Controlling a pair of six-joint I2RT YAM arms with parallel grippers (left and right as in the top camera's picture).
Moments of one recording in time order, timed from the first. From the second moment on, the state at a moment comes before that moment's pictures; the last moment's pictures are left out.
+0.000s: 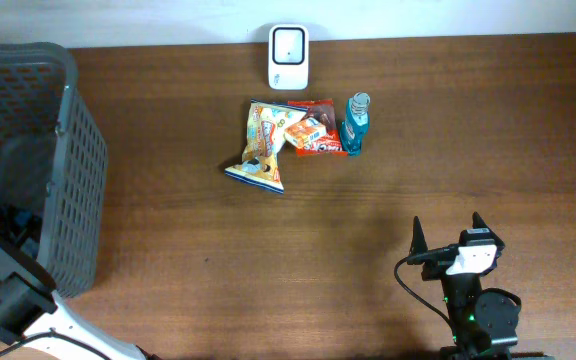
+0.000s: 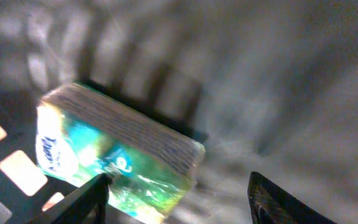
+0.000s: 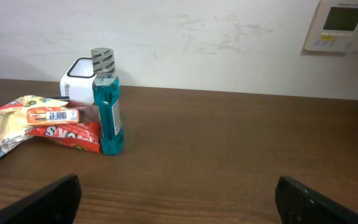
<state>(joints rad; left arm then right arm) 0.76 2.13 1.68 -1.28 -0.18 -0.45 0.06 0.01 0.01 -0.08 0.04 -0.04</state>
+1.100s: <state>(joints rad) 0.75 2.07 2.25 -1.34 0.20 -0.31 0.06 0.01 0.01 -0.08 0.04 -0.04</state>
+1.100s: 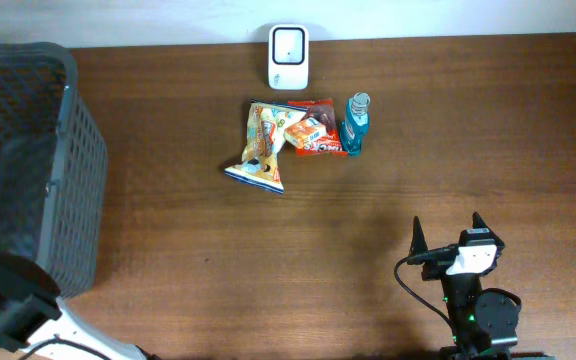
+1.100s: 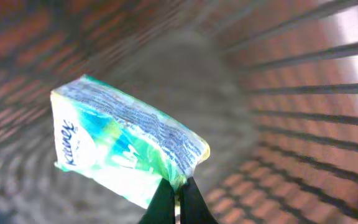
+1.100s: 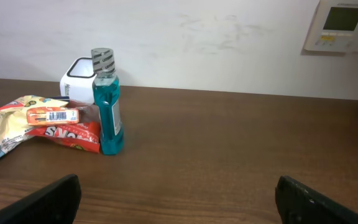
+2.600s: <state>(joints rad) -0.39 2.17 2.36 -1.21 0.17 -0.23 0.06 0.01 0.01 -0.08 0.04 -0.04</state>
